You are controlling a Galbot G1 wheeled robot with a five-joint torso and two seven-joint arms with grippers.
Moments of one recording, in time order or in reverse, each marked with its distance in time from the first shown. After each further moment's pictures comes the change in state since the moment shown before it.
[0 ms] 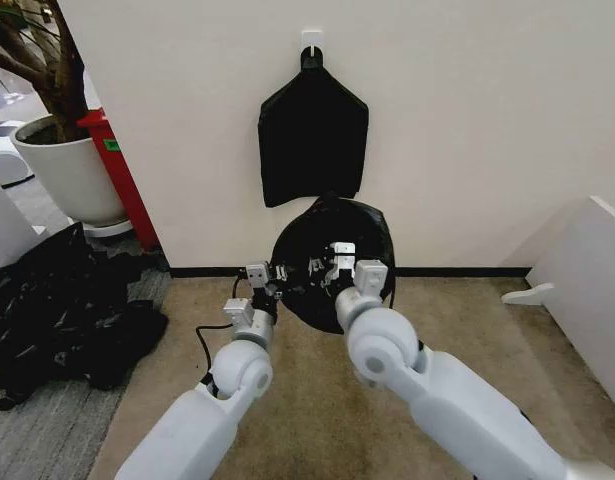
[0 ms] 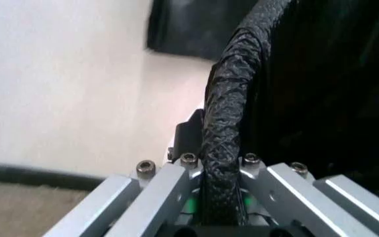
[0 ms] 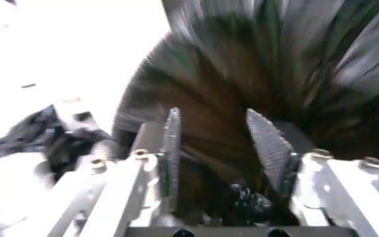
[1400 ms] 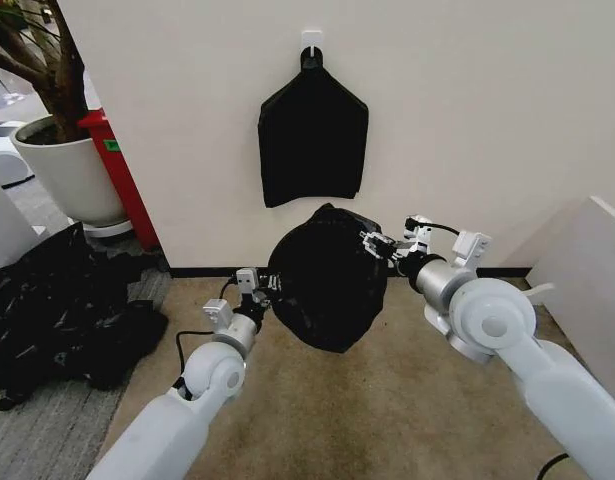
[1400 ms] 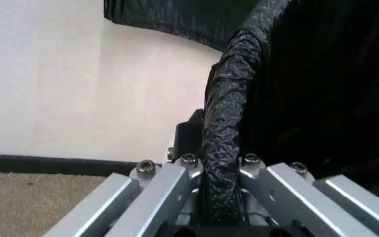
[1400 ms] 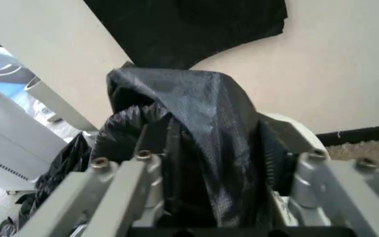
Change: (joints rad) left arm 0.048 0.093 -0.045 -0.054 -0.136 0.061 0.201; right arm -0.066 -0.191 0.348 0.016 0.441 0.014 -0.129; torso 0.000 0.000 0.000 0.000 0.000
